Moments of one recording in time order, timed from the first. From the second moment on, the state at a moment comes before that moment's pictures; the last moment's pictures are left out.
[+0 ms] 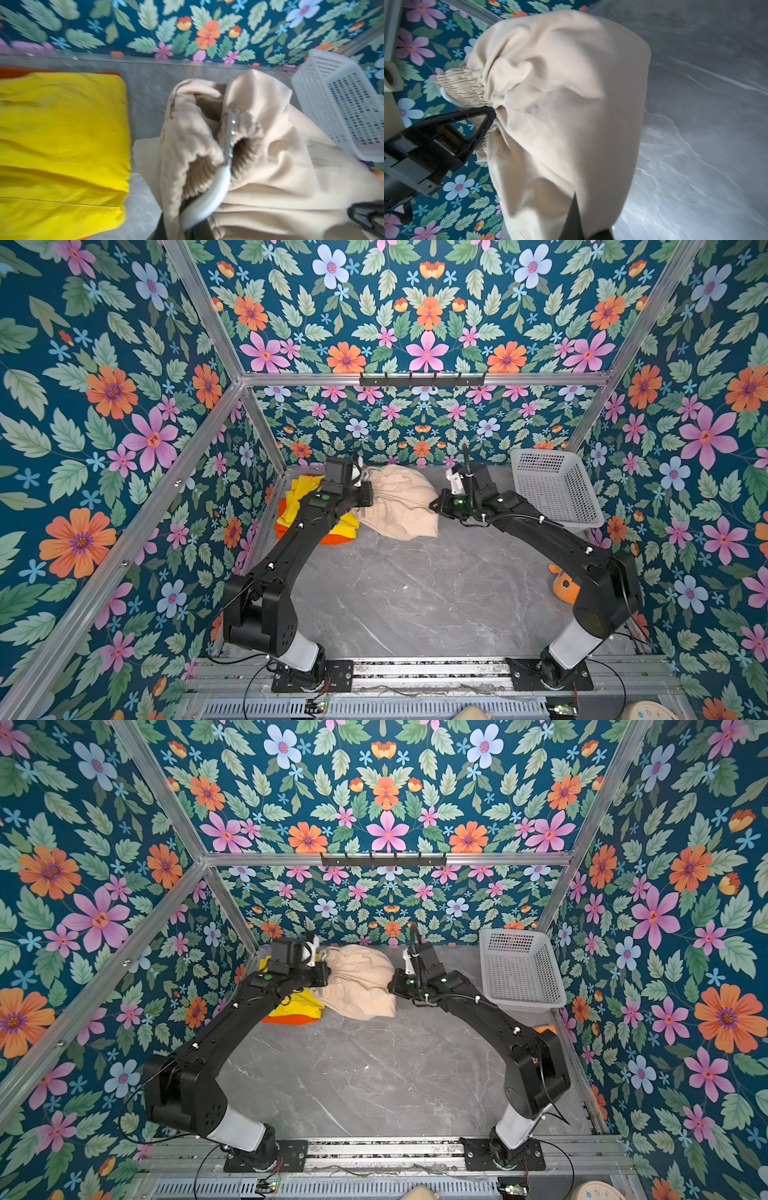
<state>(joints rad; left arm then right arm) -0.22 1.55 1.40 -0.51 0.12 -0.19 0.57 1.75 1.54 -0.43 -0.28 0.74</state>
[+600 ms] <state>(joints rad) 0.20 1.83 1.72 -0.63 0.21 0.06 0.73 2.59 2.59 -0.46 -0.26 0.78</state>
